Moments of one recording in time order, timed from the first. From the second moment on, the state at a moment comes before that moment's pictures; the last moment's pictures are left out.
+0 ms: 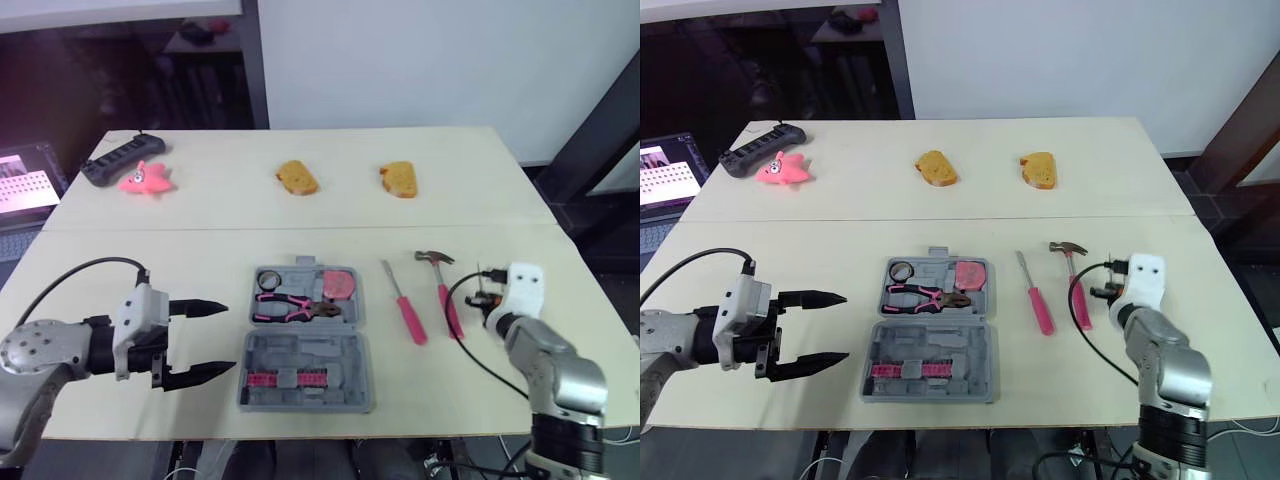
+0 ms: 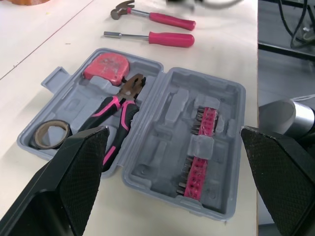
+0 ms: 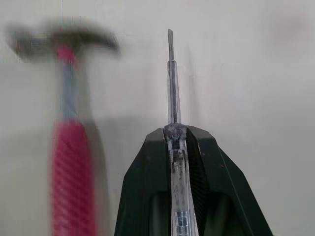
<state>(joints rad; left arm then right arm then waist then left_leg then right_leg) 0.14 0.88 0.28 -0.40 -0.57 0.29 -1.24 -0.18 -0.35 -0.40 -0.29 0.27 0.92 0.09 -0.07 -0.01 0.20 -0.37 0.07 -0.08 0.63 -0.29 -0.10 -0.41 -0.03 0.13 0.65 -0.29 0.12</state>
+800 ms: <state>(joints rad) 0.07 0.88 0.19 -0.32 -0.55 0.28 -1.26 0.16 -0.02 -0.15 -0.97 0.49 1.52 -0.12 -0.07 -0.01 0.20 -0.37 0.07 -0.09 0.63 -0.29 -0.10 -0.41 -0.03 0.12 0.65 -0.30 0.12</state>
